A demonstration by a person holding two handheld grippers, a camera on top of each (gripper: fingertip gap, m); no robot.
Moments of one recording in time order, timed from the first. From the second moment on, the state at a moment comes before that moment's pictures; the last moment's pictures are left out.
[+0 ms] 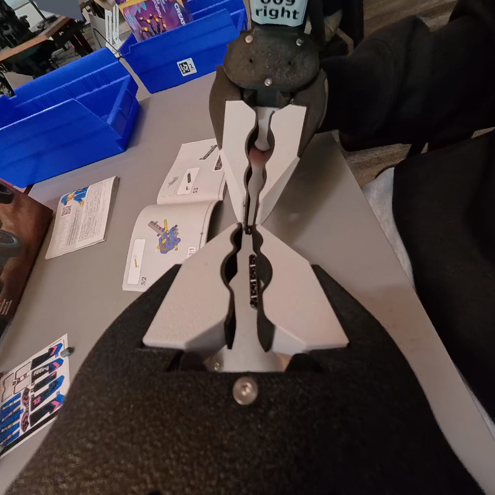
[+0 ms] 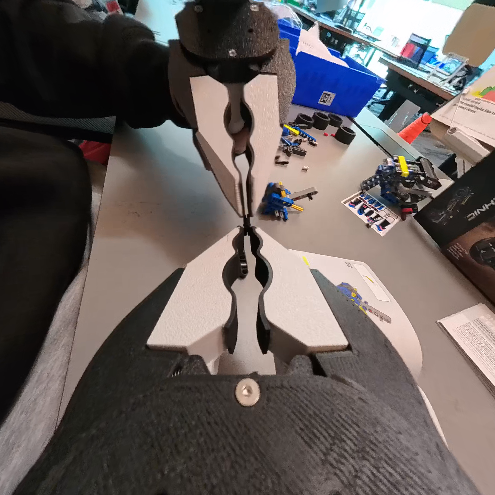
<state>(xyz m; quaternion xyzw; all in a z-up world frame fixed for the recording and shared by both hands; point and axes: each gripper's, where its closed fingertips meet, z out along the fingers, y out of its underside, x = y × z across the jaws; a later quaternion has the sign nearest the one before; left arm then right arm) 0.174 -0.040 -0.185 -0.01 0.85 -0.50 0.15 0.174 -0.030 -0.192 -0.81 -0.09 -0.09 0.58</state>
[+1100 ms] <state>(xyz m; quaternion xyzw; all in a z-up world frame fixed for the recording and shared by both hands) 0.171 -0.040 -0.184 0.00 0.85 -0.50 0.15 0.172 -0.031 -0.188 -0.80 -0.09 -0.09 0.59</state>
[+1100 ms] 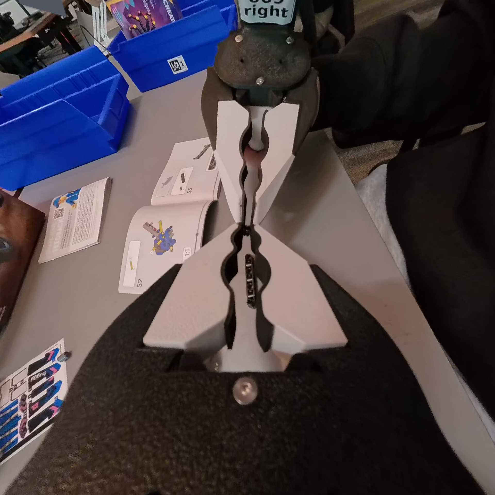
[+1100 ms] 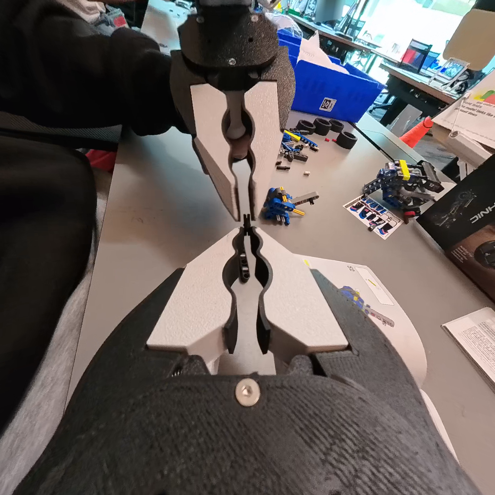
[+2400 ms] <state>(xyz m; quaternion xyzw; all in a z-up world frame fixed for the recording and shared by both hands) 0.182 -0.030 -0.213 -0.03 0.90 -0.41 0.12 0.188 -0.048 -0.239 -0.89 -0.09 -0.08 0.44</state>
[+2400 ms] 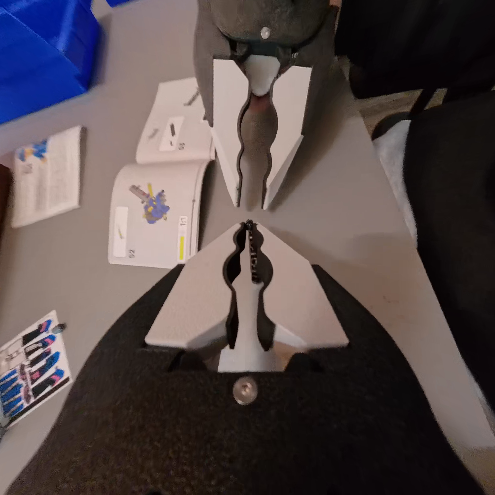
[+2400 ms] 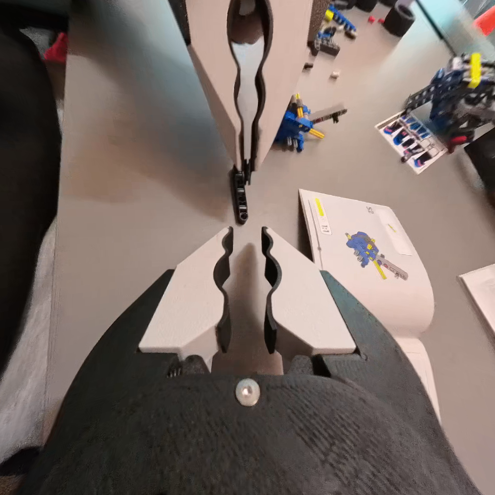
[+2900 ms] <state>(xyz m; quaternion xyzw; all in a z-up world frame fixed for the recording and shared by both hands) 0.187 -0.037 -0.239 0.07 0.96 -0.27 0.06 0.186 -0.033 -0.253 -0.91 -0.06 0.02 0.41</state>
